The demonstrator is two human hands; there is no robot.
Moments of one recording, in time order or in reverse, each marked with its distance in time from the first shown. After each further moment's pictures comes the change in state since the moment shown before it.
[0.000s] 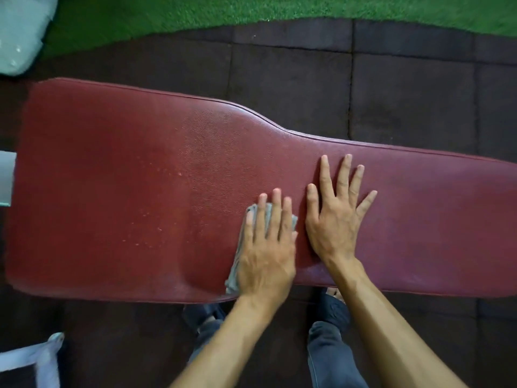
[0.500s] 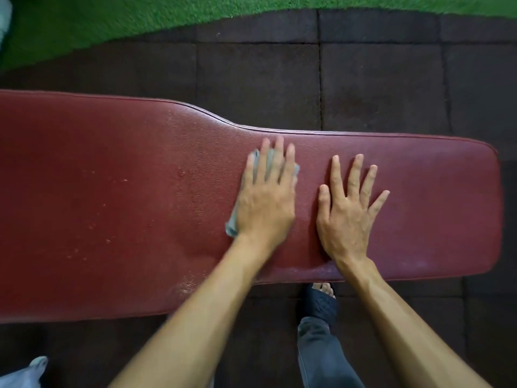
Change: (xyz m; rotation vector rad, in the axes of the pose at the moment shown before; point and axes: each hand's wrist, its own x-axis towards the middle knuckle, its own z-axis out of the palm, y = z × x) left_hand 0.095 0.048 0.013 -0.035 0.012 0.126; right_hand 0.001 0.086 -0.019 -0.075 0.034 0.088
